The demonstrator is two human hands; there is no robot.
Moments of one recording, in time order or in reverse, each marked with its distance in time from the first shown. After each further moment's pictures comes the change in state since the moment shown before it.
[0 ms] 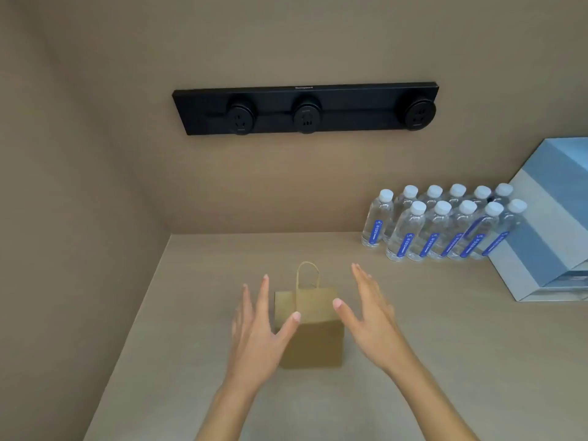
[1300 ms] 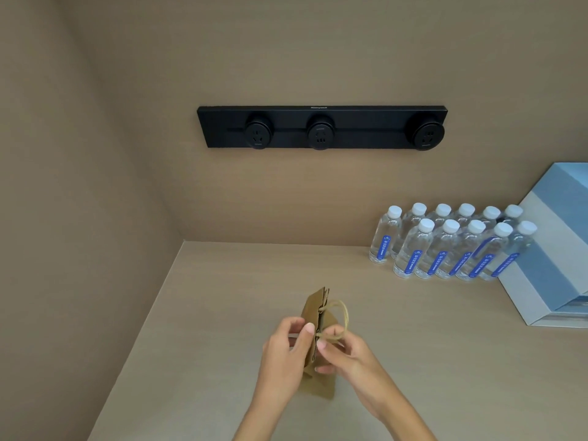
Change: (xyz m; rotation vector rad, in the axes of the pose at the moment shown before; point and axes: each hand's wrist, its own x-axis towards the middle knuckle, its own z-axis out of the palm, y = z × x) left_hand -0.021 0.030 0.014 -0.463 -0.008 -0.103; right_hand -0.028 -0.016 0.026 0.908 -0.361 0.150
